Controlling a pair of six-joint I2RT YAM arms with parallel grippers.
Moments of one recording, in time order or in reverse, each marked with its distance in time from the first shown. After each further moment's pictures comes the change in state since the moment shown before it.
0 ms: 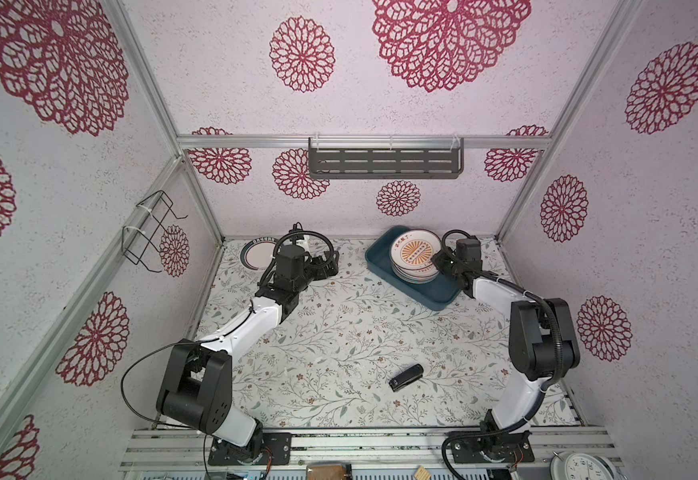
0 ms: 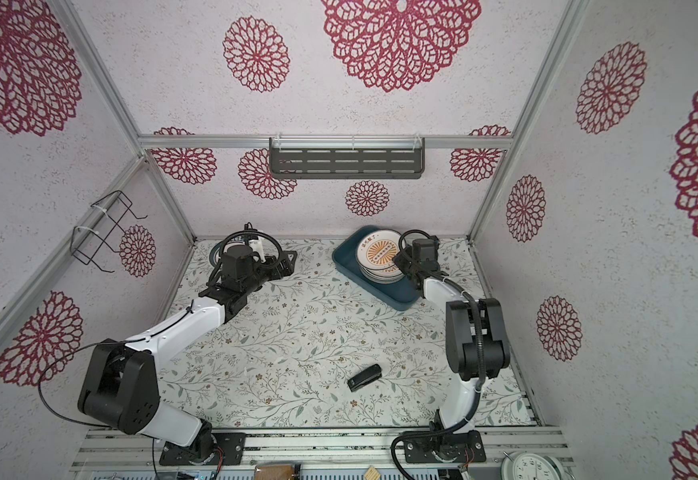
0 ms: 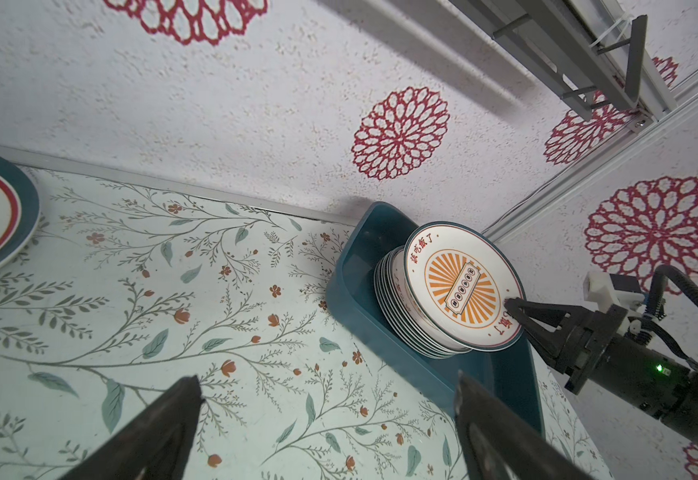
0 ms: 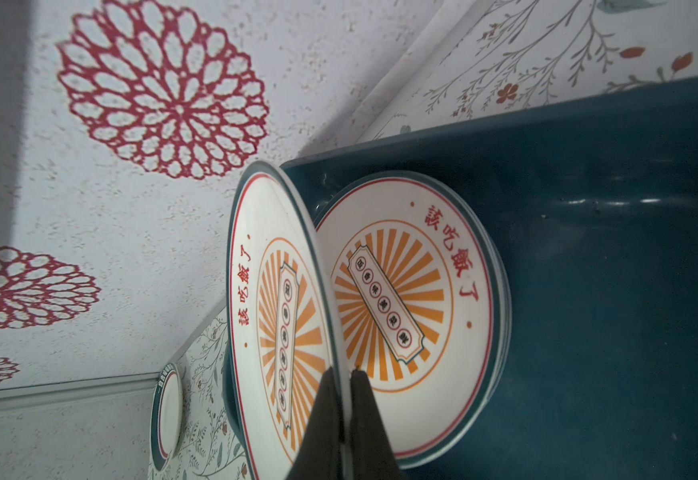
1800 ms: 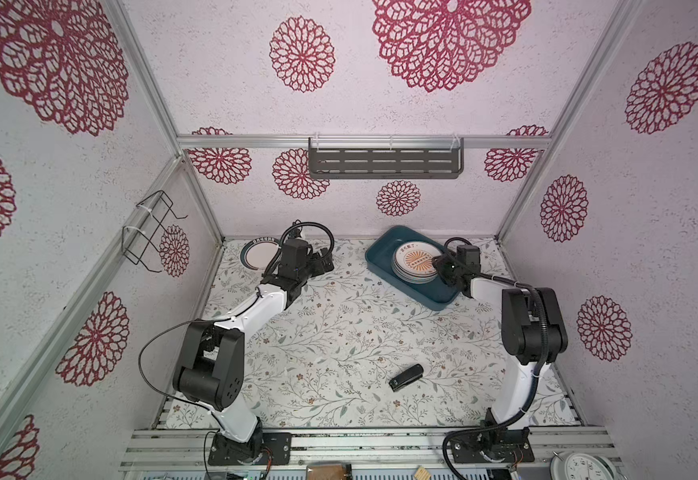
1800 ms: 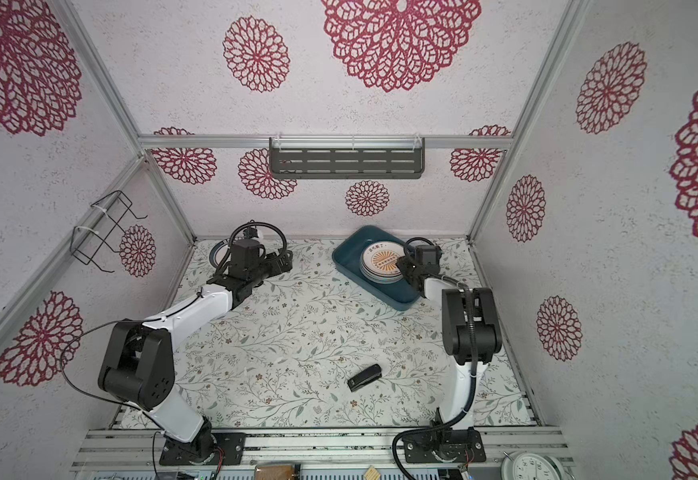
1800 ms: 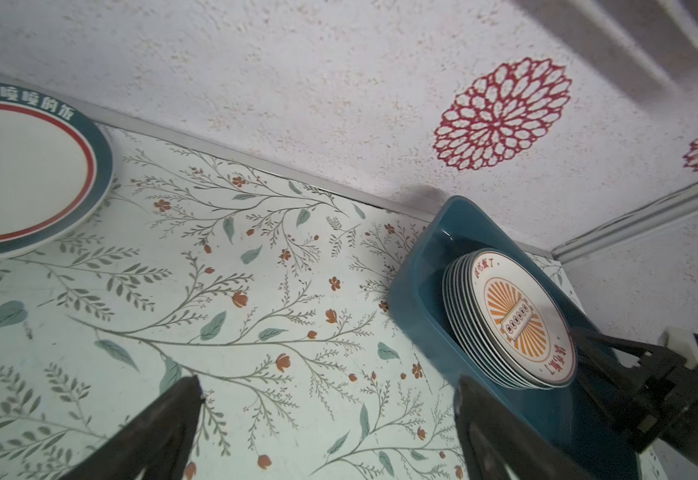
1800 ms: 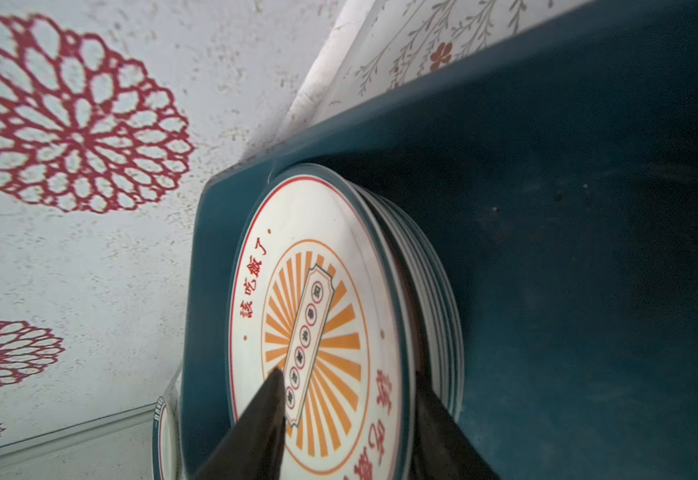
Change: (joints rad) left arm 0.061 0.143 0.121 -0.141 -0.103 -0.047; right arm -0.051 0.137 0.026 0.043 -0.035 0.091
